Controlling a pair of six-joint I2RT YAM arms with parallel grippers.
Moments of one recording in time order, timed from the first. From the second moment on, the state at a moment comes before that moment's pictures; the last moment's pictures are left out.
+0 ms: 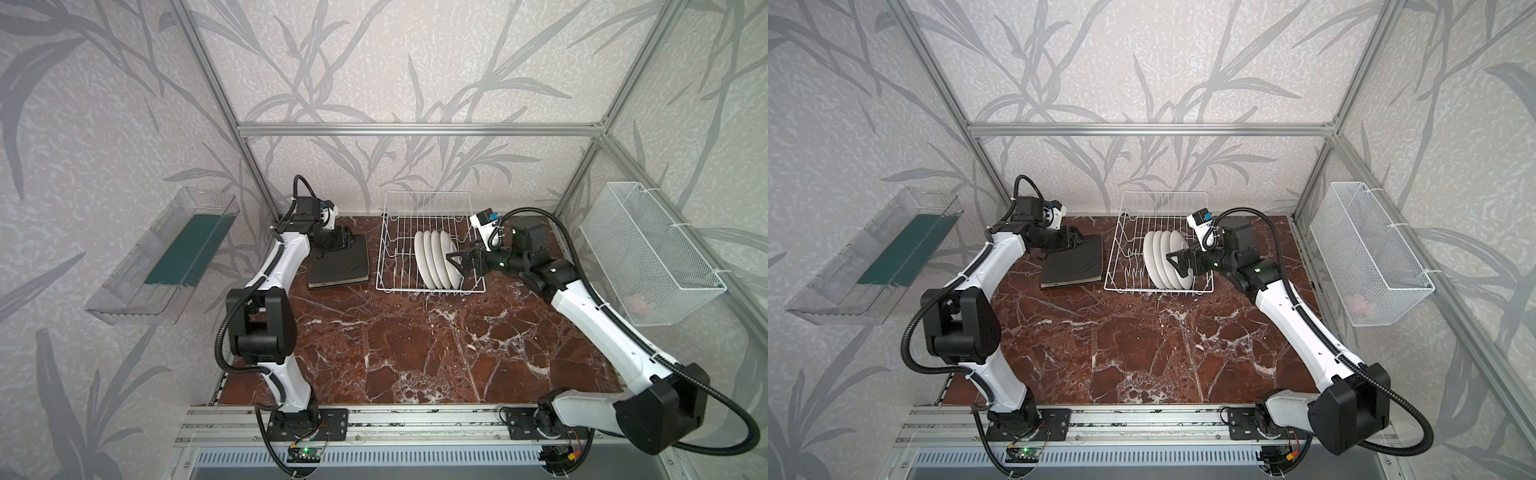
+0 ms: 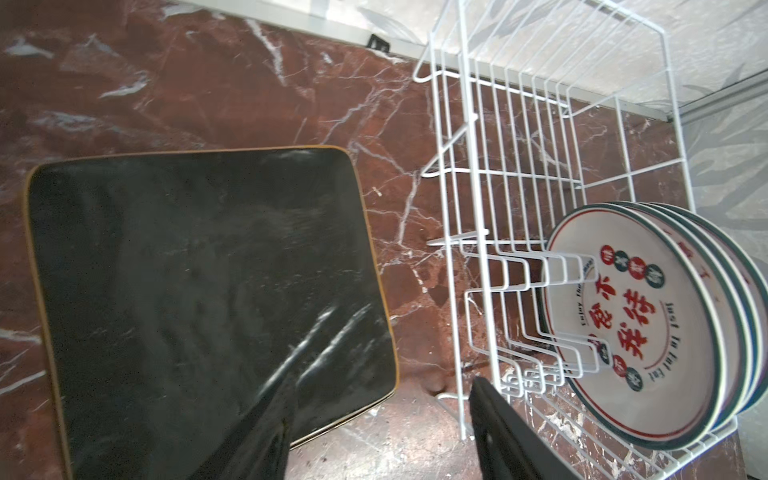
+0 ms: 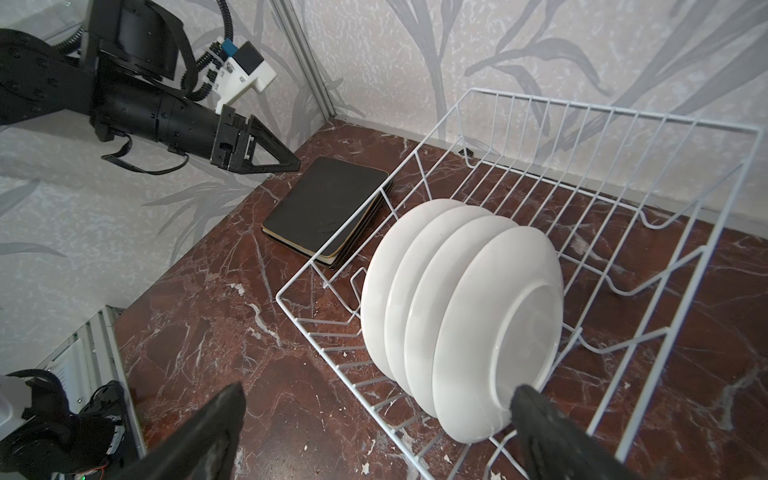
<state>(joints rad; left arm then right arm) -0.01 1.77 1.54 -0.67 0.38 -0.17 0.38 1.28 1.17 -0.38 -0.42 0.09</state>
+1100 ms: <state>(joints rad) -0.41 1.82 1.60 -0.56 0.35 -0.40 0.38 1.13 1.04 -0.42 -0.27 0.14</state>
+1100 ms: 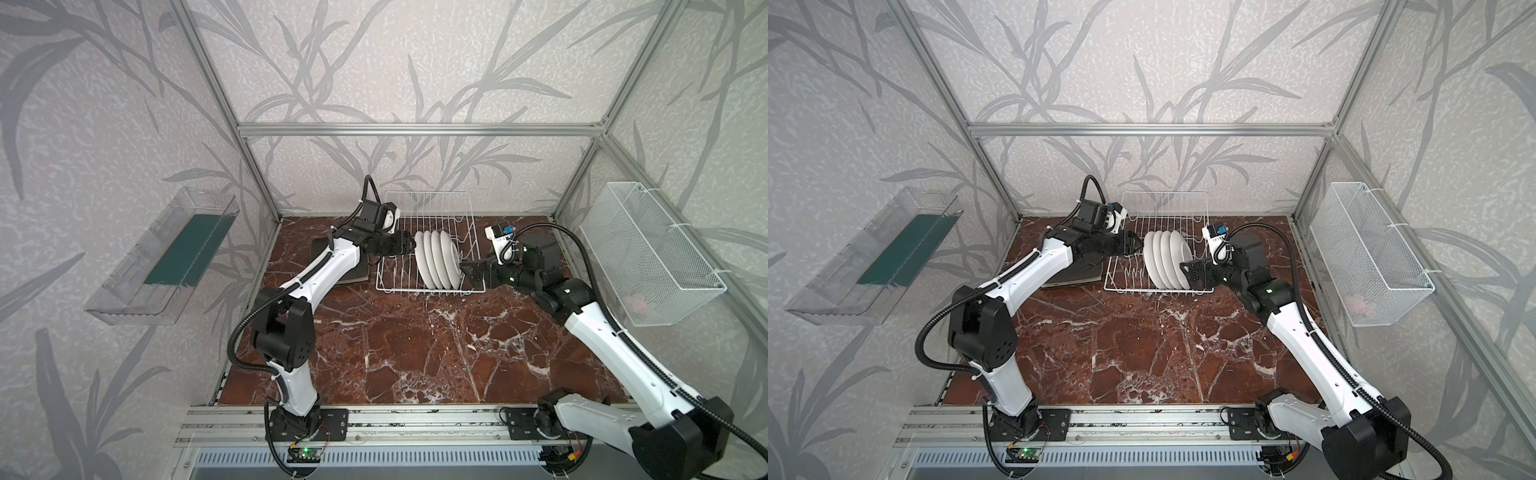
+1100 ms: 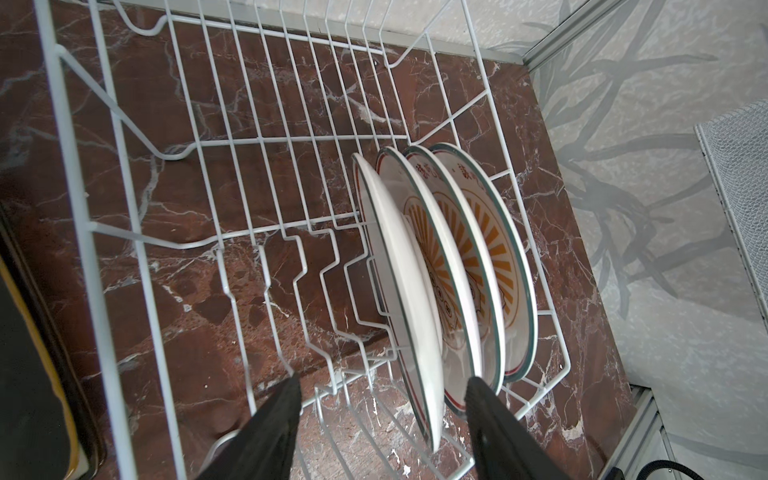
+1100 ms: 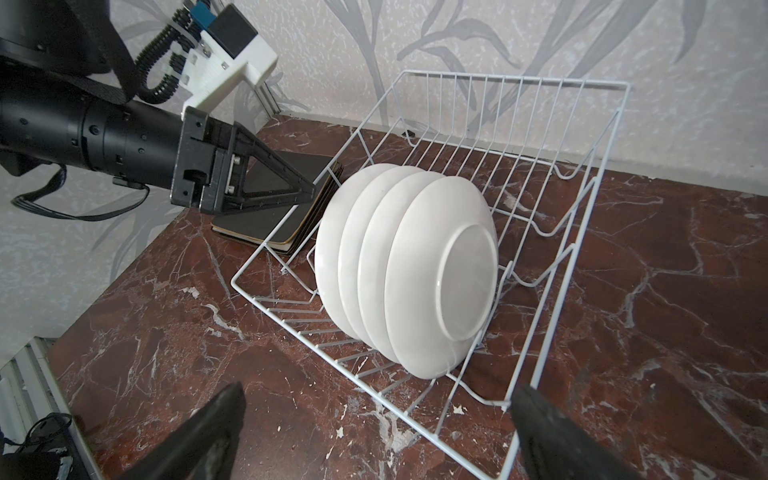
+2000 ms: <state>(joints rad) -0.44 1.93 1.67 -0.60 0.43 -0.44 0.38 1.12 1.03 -0.43 -0.25 0.14</state>
